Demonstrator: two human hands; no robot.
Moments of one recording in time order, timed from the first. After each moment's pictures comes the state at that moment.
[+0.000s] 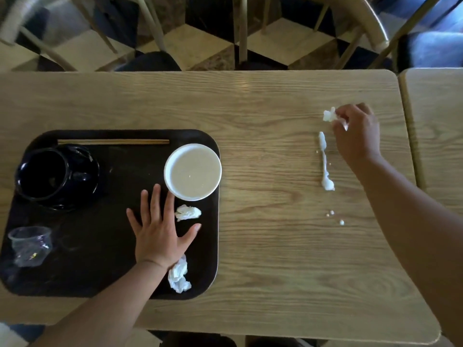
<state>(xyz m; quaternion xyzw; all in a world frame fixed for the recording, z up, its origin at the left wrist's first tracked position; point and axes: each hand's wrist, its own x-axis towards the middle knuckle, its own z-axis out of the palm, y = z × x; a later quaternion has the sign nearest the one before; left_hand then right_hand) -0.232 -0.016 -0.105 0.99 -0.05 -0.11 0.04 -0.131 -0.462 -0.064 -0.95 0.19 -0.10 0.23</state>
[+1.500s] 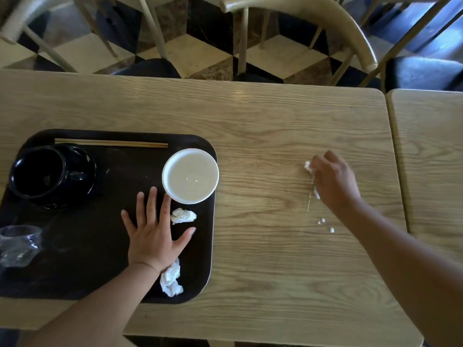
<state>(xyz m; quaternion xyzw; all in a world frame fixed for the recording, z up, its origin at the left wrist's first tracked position) -0.231 -0.016 -0.103 0.99 -0.07 -0.11 0.03 -0.194 -0.426 -0.068 -0.98 0.07 -0.03 0.16</state>
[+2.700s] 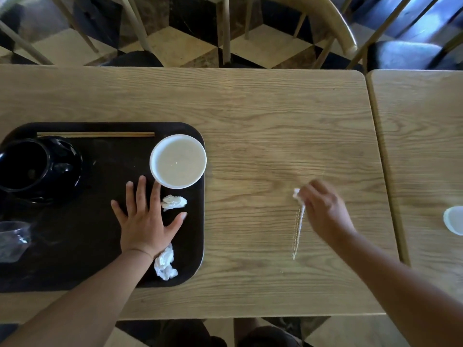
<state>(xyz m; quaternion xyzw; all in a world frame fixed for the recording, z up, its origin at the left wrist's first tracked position) -0.231 -0.015 -0.105 0.99 -0.06 -0.09 0.04 -0.301 -0.405 -0.069 -0.98 0.03 -0.03 0.21</state>
